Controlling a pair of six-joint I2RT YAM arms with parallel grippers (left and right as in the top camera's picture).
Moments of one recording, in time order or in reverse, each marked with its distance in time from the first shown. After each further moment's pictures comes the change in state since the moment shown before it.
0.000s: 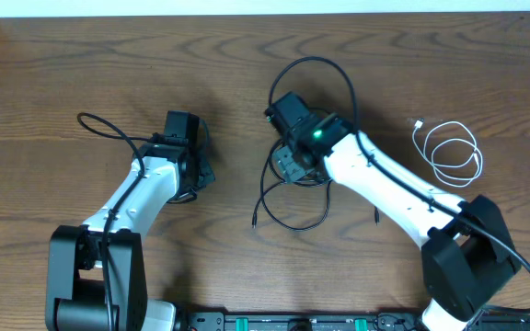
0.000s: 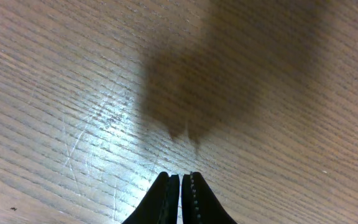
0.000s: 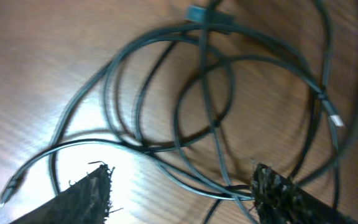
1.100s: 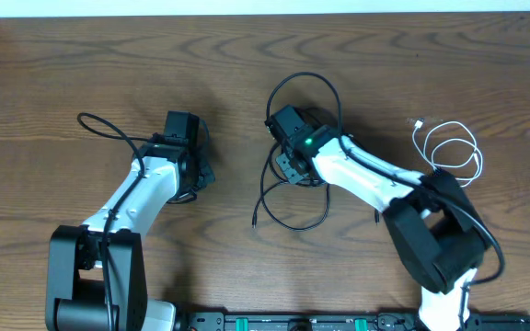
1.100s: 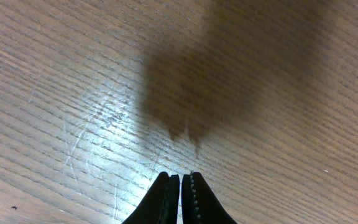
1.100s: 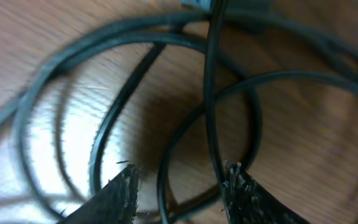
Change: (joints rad) left arm 0.000 0.000 0.000 -0.003 0.000 0.000; right arm -0.037 0.166 -0.106 0.251 0.018 -0.034
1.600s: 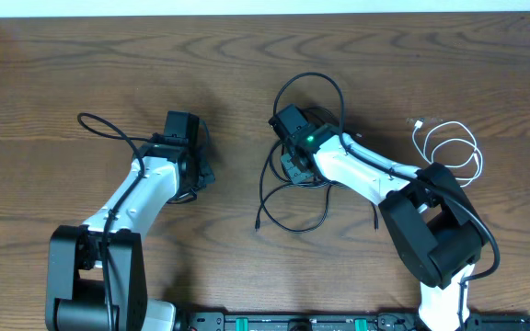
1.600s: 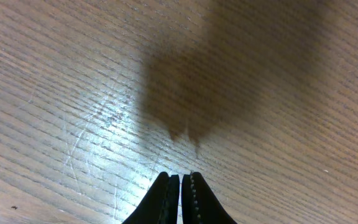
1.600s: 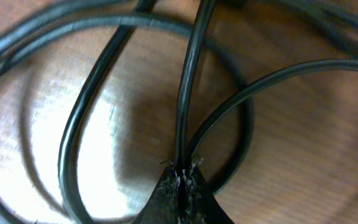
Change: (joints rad) left arm 0.000 0.000 0.000 0.000 0.000 0.000; right arm -0.025 0.010 0.002 -0.027 -0.022 0.049
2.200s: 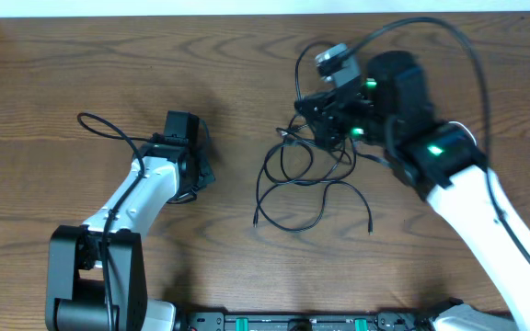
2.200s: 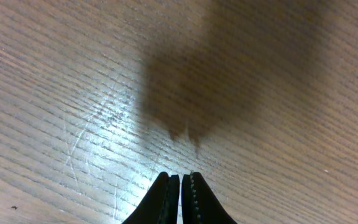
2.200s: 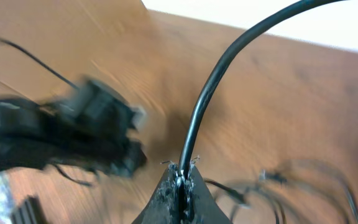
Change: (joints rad) left arm 0.000 0.000 0.000 -0.001 0.000 0.000; right arm -0.179 -0.649 -0.003 0.166 -0.599 0.018
